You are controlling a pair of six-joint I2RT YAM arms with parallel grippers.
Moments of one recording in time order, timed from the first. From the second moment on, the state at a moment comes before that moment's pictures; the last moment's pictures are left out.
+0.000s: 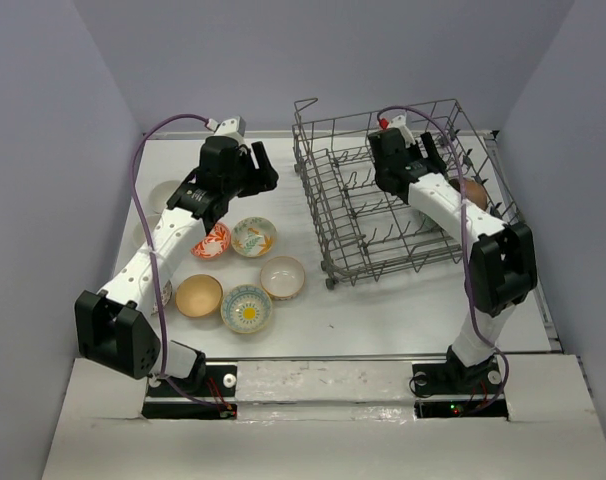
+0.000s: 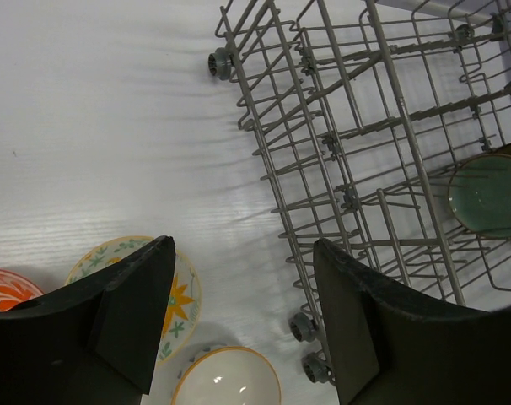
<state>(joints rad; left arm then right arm) -0.38 1.38 1.27 -0.35 0.00 -0.47 0.43 1.81 1.50 -0.44 1.03 -0.21</state>
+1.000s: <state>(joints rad) -0.08 1.17 1.04 -0.51 -0.28 -0.65 0.43 1.27 1.22 -0.33 0.28 0.38</state>
